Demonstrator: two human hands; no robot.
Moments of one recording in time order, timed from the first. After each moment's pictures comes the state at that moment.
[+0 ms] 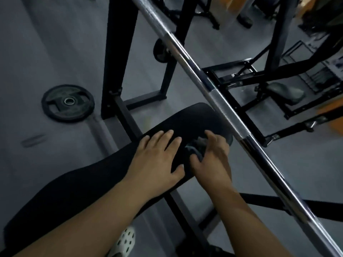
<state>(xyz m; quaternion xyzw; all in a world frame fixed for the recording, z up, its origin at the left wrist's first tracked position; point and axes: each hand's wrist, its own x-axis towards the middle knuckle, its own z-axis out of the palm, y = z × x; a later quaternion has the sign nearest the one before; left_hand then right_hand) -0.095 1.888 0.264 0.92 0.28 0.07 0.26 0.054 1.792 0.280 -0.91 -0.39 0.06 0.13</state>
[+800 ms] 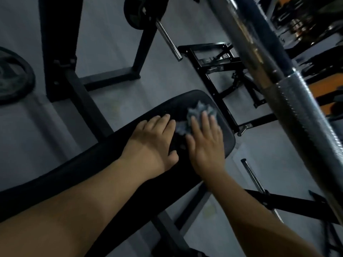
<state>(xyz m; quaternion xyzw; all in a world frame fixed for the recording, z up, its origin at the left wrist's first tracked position) 0.031 1.961 0.139 0.94 0.21 0.04 0.28 0.188 1.835 0.147 -0.87 -0.48 -0.07 -0.08</state>
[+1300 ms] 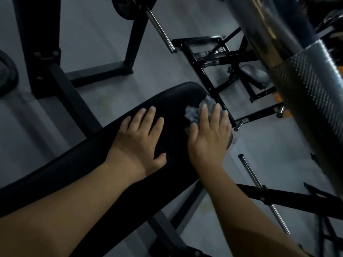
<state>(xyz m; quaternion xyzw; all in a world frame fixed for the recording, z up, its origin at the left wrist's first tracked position) 0.042 1.954 0.101 0.94 0.24 0.03 0.24 0.201 1.840 0.138 -0.93 -0.35 -0.14 -0.03</state>
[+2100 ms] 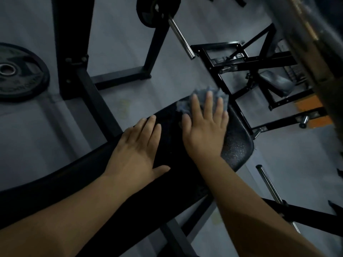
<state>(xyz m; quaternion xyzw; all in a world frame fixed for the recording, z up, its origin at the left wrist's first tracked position) 0.000 1.962 0.080 0.94 0.26 0.05 0.20 0.178 1.904 0.131 -0.89 -0.43 -0.12 -0.05</state>
